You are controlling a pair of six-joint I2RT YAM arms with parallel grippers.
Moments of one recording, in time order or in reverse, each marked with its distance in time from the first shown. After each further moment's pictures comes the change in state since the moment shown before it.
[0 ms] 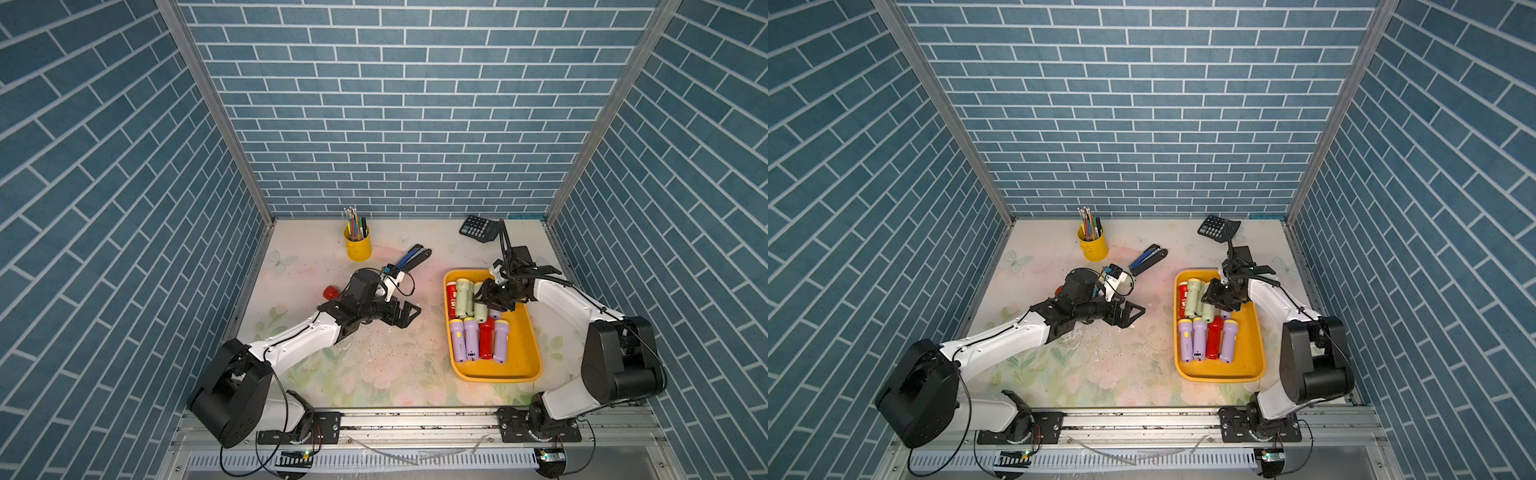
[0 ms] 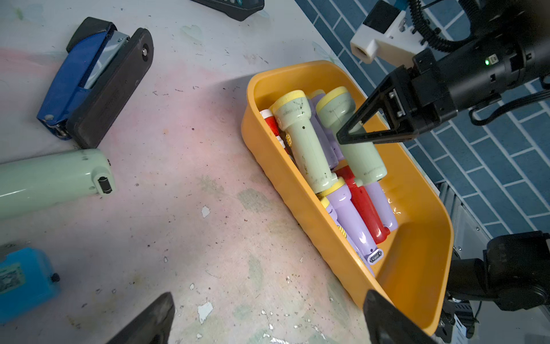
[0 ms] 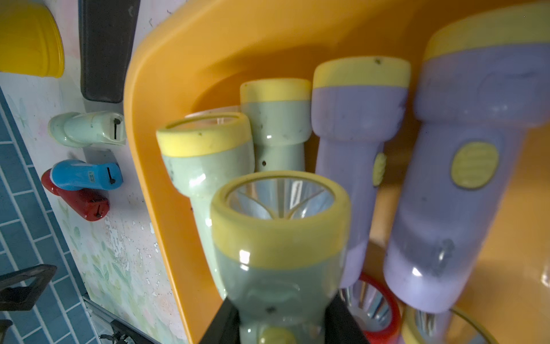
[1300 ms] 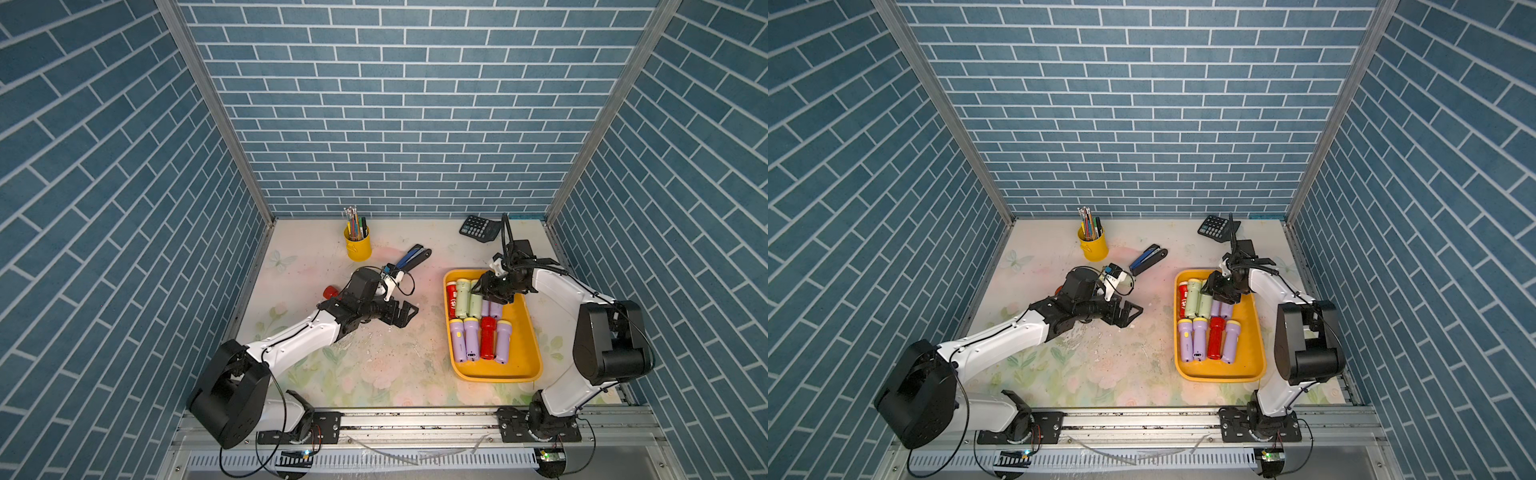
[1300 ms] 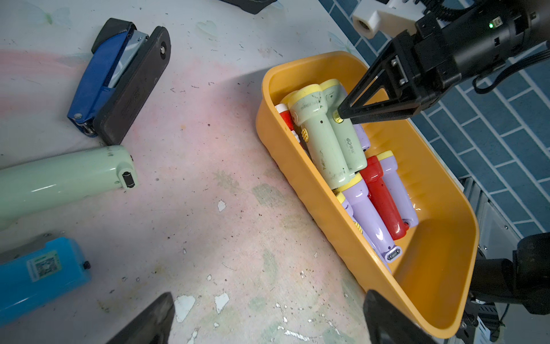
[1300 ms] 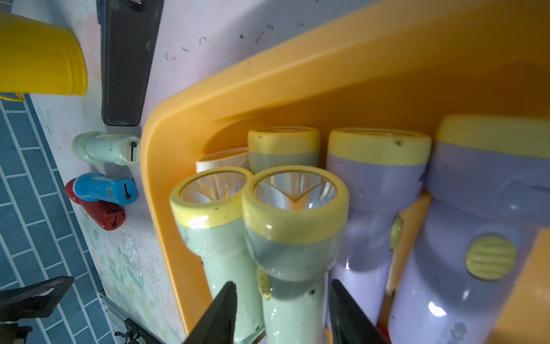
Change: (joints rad) left arm 0.000 -0.016 0.027 -0.077 -0.050 0.037; right arm -0.052 0.072 0.064 0.023 -0.056 -0.043
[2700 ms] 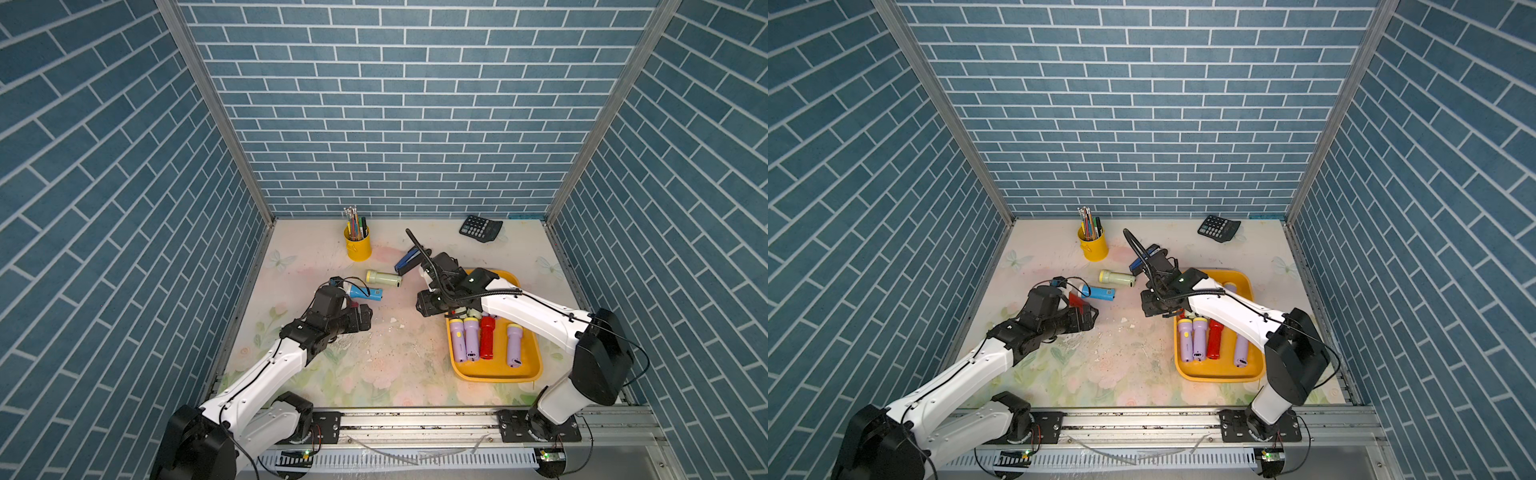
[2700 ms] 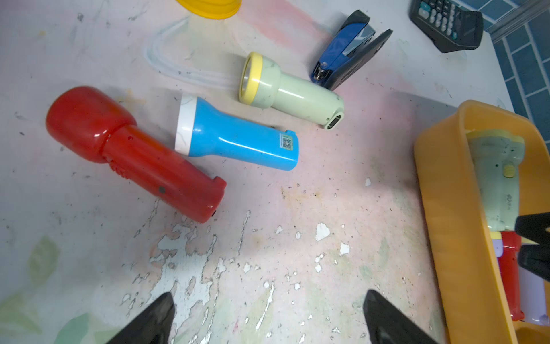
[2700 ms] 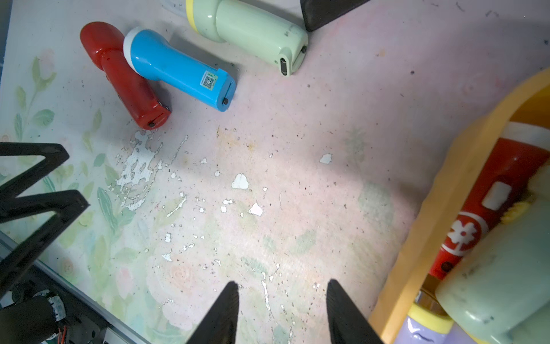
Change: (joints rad) left arm 0.201 -0.331 -0.217 -0.257 -0.273 -0.259; right arm 0.692 0.003 0.179 -0.025 0.410 0.082
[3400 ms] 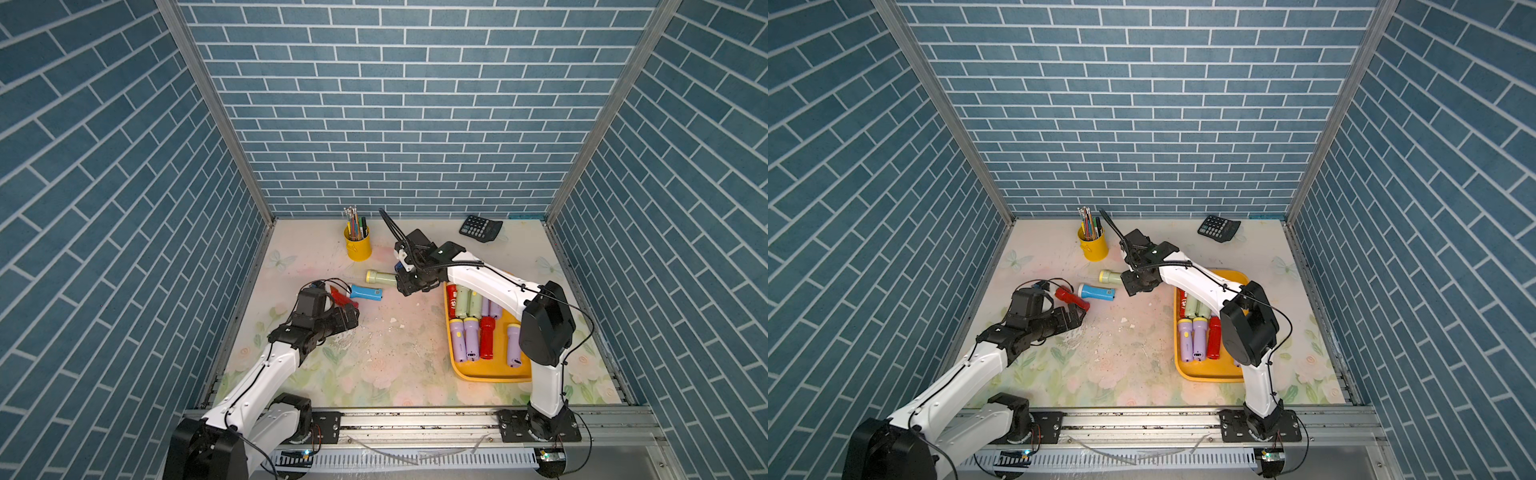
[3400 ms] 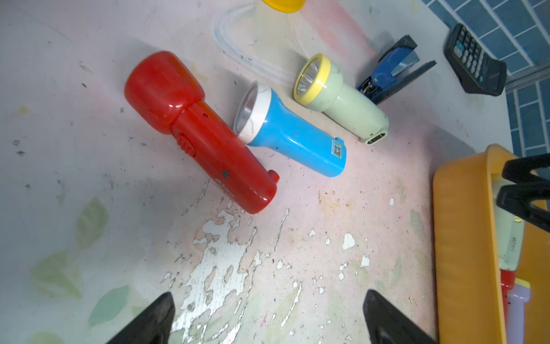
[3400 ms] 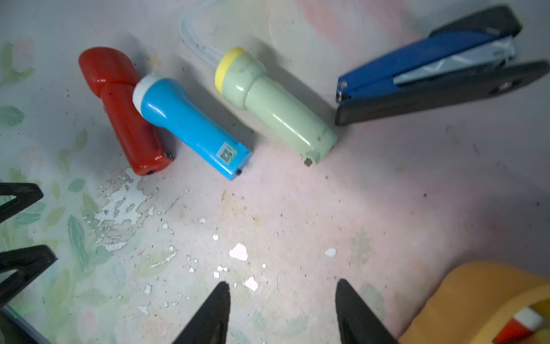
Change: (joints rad) left arm 0.200 -0.041 -0.048 -0.009 0.111 -0.032; right arm -0.028 0.362 0.465 -0.127 0.014 -0.272
